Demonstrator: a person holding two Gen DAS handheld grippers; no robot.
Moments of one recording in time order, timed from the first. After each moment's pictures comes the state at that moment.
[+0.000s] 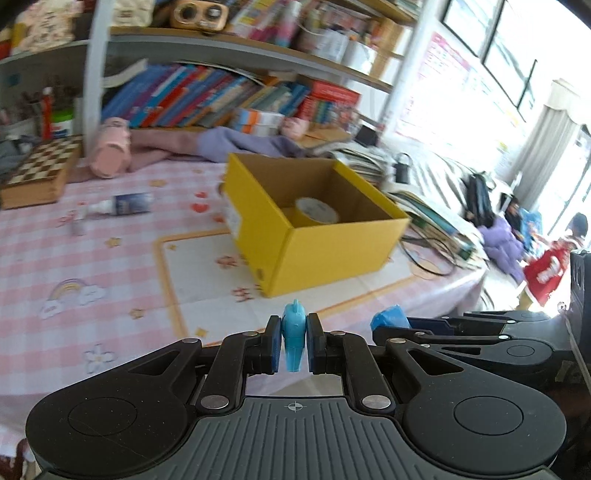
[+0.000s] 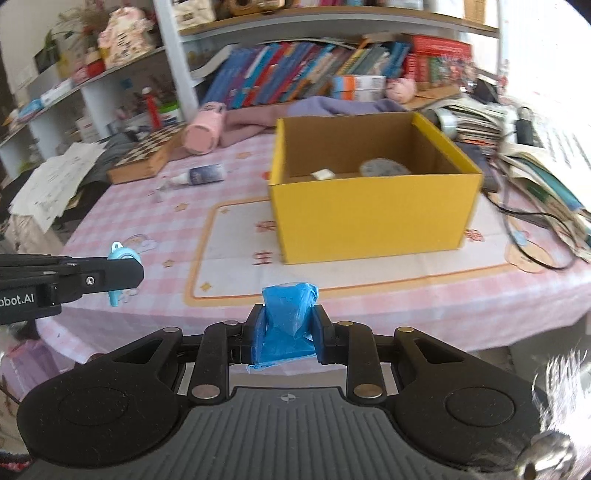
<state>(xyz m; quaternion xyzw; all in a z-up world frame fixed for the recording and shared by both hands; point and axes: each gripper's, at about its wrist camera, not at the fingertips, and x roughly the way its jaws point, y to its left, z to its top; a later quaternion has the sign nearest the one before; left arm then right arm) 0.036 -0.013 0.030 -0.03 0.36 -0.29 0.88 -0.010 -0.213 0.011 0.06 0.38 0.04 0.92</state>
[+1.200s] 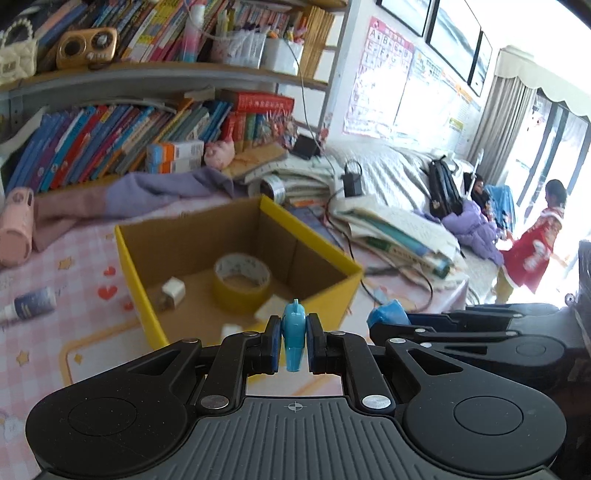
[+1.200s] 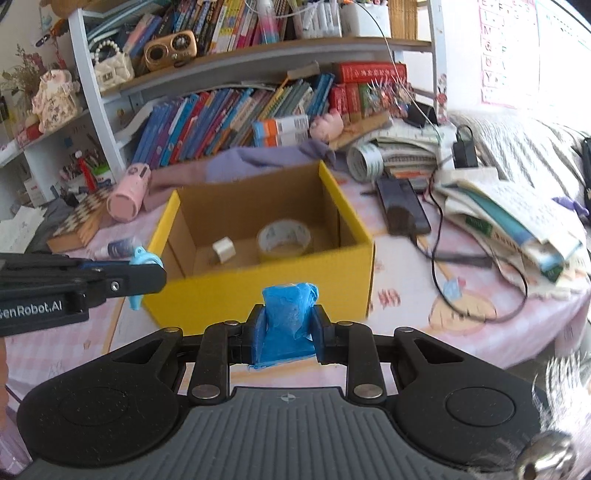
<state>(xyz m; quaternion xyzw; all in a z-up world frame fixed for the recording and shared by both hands) 0.122 -0.142 0.048 0.02 0.32 -0.36 0.88 0.057 -0.327 0.036 0.08 0.32 -0.01 0.94</state>
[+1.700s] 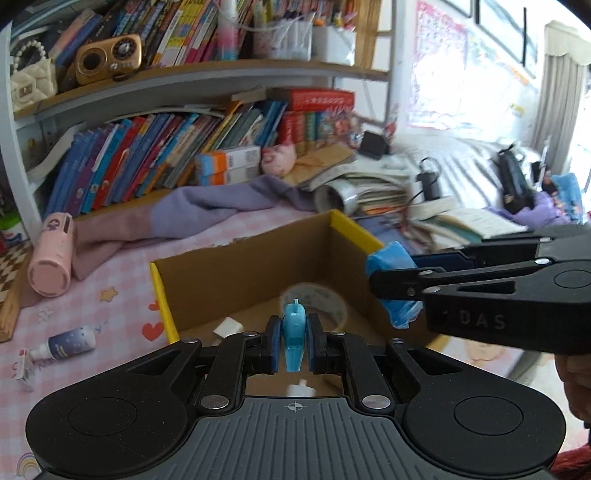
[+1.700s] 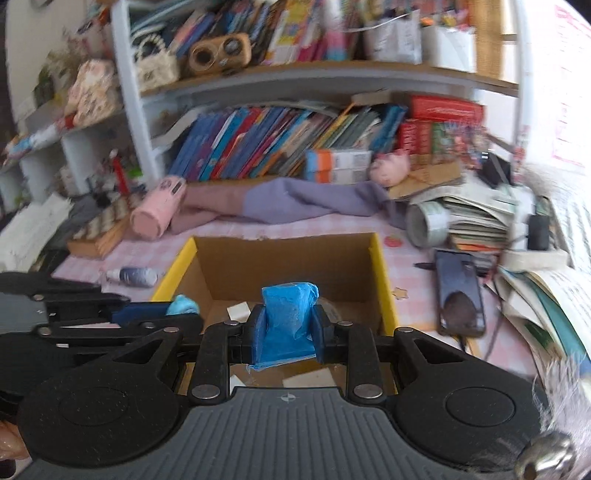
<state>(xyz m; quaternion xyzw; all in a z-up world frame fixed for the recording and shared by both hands) 0.187 -0.187 0.026 0.08 0.32 -0.25 0.91 0.180 -0.341 0.043 0.01 0.31 0.10 0.94</state>
